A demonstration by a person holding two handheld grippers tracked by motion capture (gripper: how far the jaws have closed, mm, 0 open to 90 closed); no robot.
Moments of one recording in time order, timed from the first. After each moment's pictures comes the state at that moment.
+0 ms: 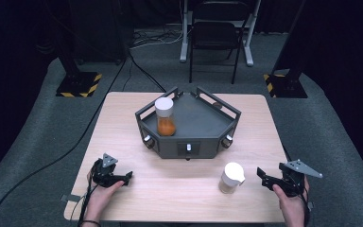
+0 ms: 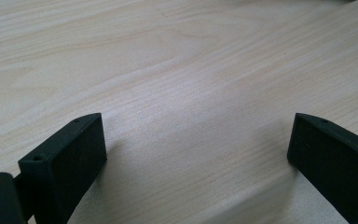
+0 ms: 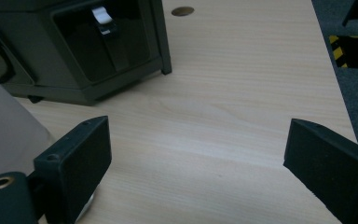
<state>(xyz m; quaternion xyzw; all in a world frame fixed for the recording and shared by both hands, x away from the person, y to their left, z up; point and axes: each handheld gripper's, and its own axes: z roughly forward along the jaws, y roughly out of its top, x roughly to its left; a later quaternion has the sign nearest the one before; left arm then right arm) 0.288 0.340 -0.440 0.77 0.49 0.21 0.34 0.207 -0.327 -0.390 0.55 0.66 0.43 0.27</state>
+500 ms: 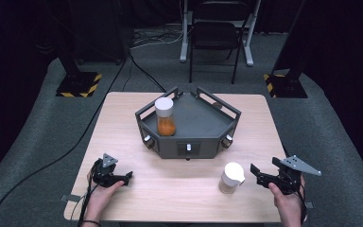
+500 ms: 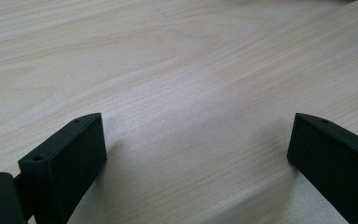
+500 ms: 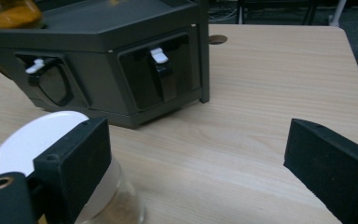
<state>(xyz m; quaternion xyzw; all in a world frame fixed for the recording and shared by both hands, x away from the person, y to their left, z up) 0.288 0.340 -0.440 0.77 0.49 0.21 0.34 0.203 -0.317 -0.373 0.51 0.67 0.47 0.26</state>
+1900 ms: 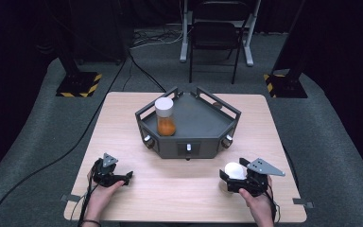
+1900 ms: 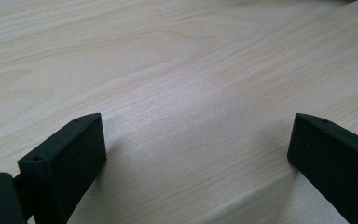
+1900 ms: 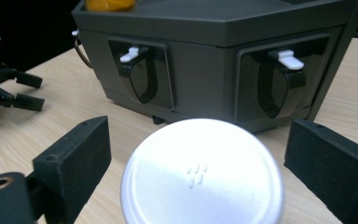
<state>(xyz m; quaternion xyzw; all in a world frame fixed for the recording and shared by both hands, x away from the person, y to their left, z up) 0.289 0.340 -0.441 0.77 0.49 0.21 0.34 0.220 -0.265 -0.403 0.42 0.71 0.51 0.22</state>
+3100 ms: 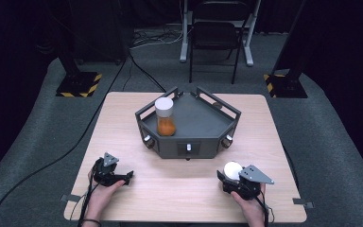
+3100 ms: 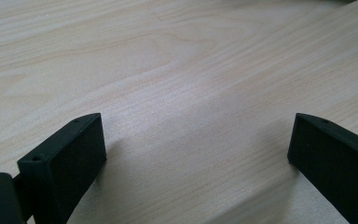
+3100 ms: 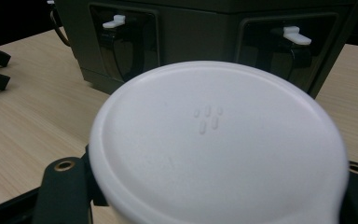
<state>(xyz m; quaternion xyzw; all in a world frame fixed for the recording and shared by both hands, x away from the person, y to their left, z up) 0.292 0.339 -0.440 0.78 0.49 0.21 0.34 0.212 -0.246 -0.438 0.41 0.71 0.50 0.28</state>
